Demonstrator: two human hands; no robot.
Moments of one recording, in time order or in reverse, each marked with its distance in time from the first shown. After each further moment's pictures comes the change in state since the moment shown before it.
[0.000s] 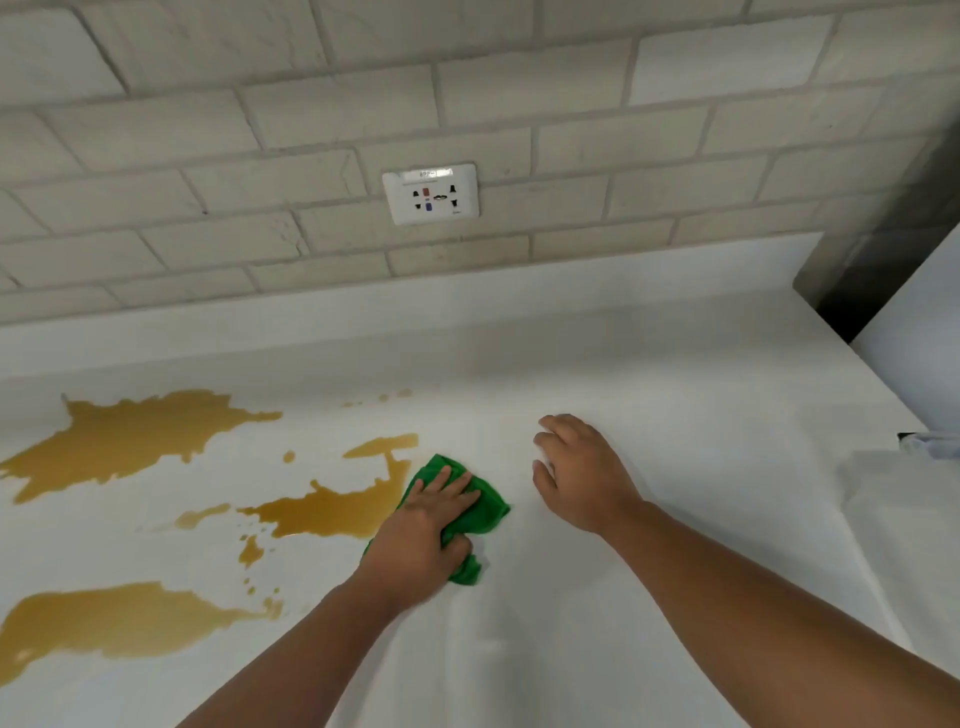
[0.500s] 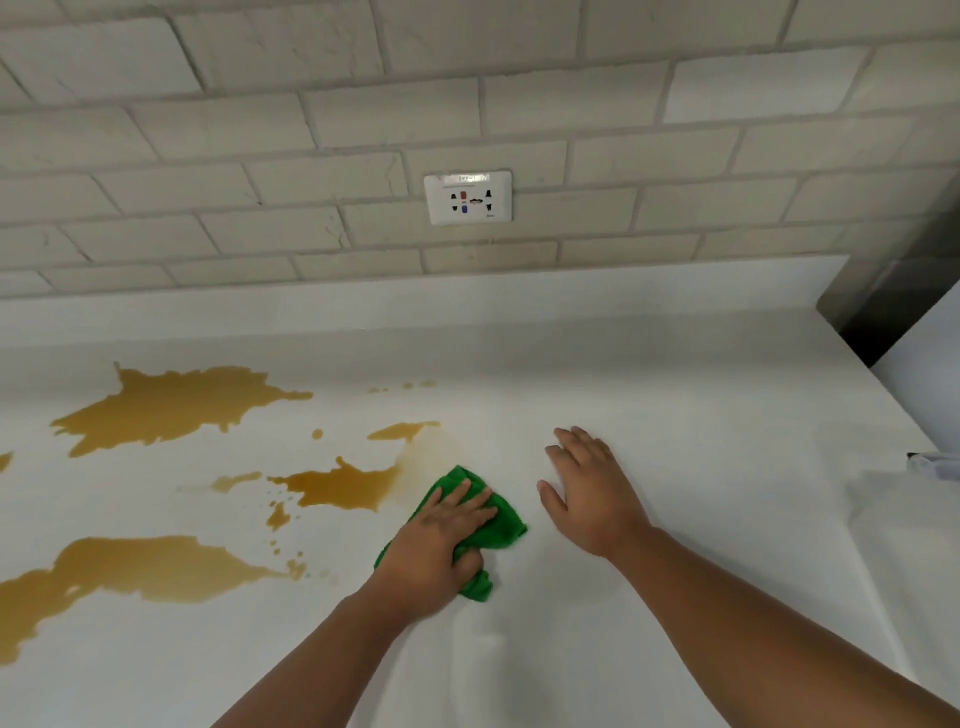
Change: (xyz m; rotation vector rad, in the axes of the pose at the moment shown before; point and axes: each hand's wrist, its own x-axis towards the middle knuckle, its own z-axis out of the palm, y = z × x) left_hand -0.033 0.011 0.009 -0.005 0.012 0.047; right_hand -0.023 -0.009 0.008 -0.036 -0.049 -0.011
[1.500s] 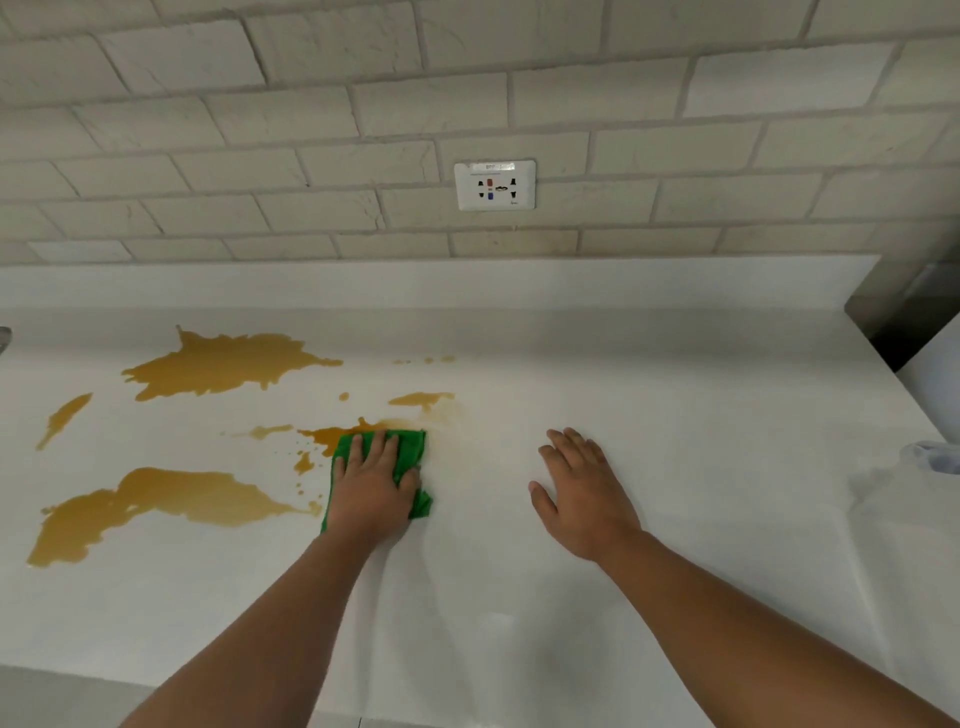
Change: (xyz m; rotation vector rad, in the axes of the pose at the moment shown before) left_hand -0.022 -0.029 -0.025 0.330 0.066 -0.685; right_hand -0.035 -0.013 0.009 0.022 -0.020 -0.093
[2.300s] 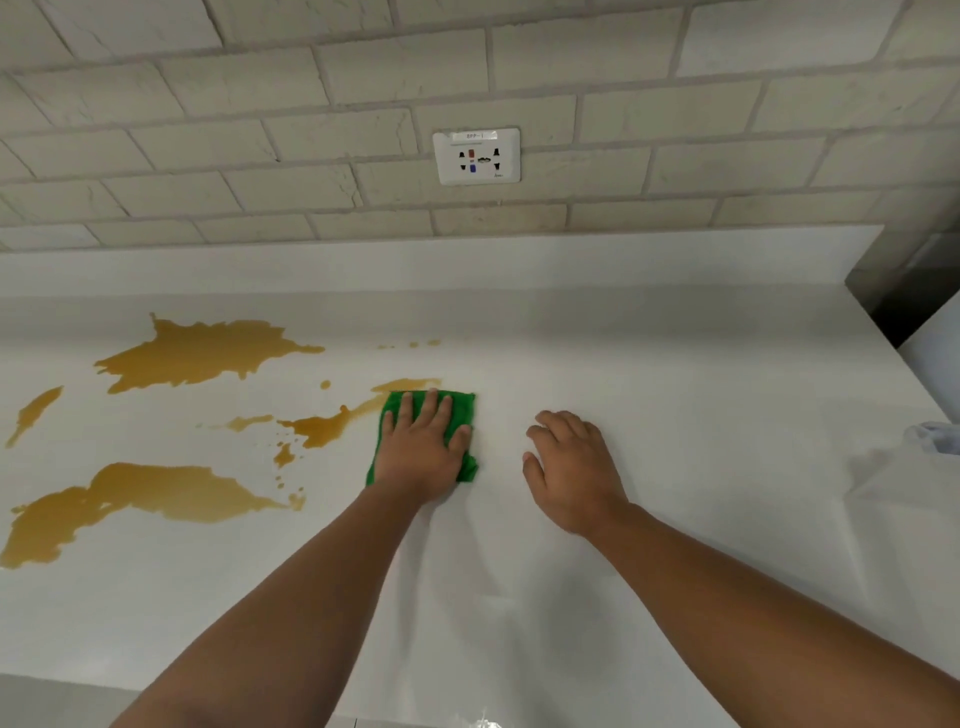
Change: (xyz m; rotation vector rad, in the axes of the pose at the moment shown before) left_hand 0.032 0.076 0.005 0.058 -0.060 0.142; right_hand 0.014 0.002 -0.007 -0.001 0.081 0.002
